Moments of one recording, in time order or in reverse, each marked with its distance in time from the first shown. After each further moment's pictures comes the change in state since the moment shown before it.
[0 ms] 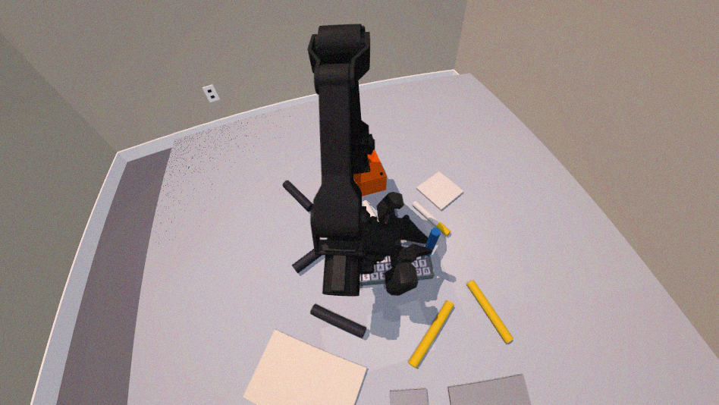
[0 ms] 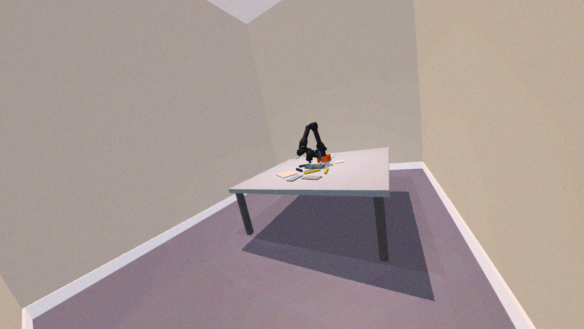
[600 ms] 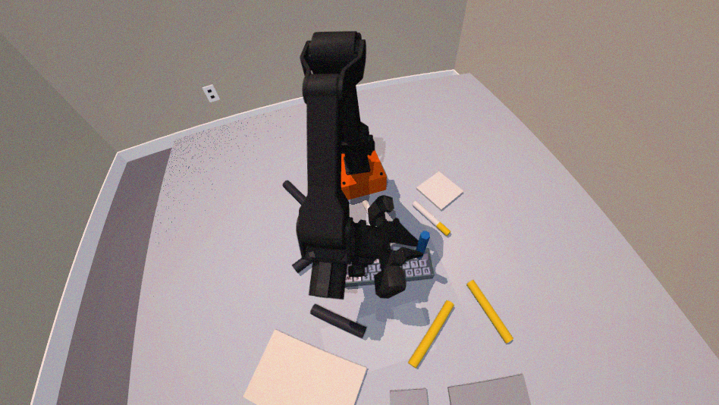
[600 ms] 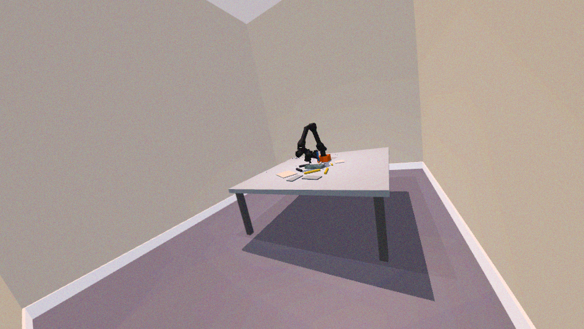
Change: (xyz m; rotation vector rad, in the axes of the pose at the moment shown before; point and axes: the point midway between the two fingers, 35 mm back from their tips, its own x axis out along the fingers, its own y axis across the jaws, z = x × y) arm -0.014 0.002 0.014 -0.003 0.006 0.003
